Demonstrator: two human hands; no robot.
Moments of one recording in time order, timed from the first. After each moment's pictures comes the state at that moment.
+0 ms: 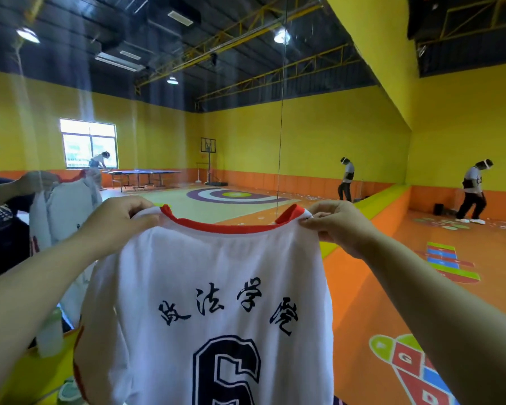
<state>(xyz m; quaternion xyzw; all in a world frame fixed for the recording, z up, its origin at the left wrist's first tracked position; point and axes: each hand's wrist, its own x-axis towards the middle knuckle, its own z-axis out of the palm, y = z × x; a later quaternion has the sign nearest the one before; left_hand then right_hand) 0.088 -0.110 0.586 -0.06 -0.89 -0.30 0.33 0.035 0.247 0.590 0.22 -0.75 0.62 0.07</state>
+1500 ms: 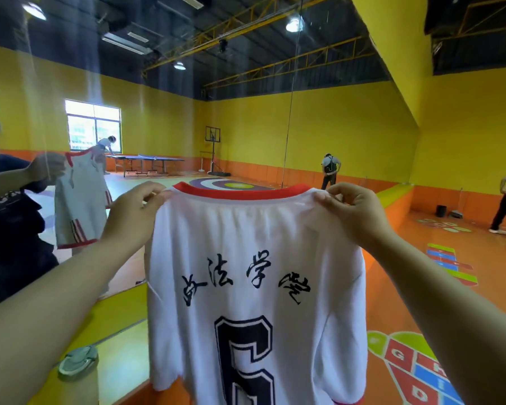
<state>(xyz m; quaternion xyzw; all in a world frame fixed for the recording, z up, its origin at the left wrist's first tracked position) 0.074 -0.087 0.553 -0.01 -0.80 -0.39 0.45 0.026 0.250 0.578 0.21 -0.78 0.51 0.30</state>
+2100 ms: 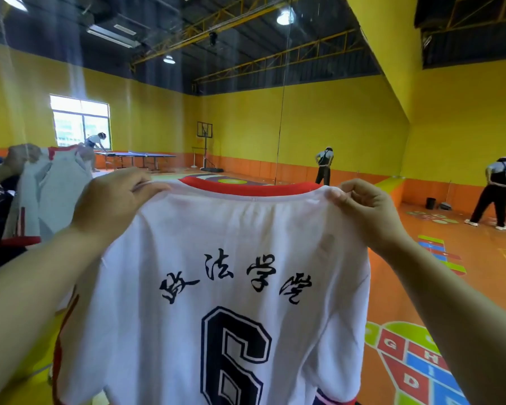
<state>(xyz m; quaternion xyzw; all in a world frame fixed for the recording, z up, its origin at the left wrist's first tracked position) 0.078 -0.103 0.568 -0.12 -0.81 -0.18 0.54 0.038 0.270 0.570 0.24 -0.72 0.59 0.29</state>
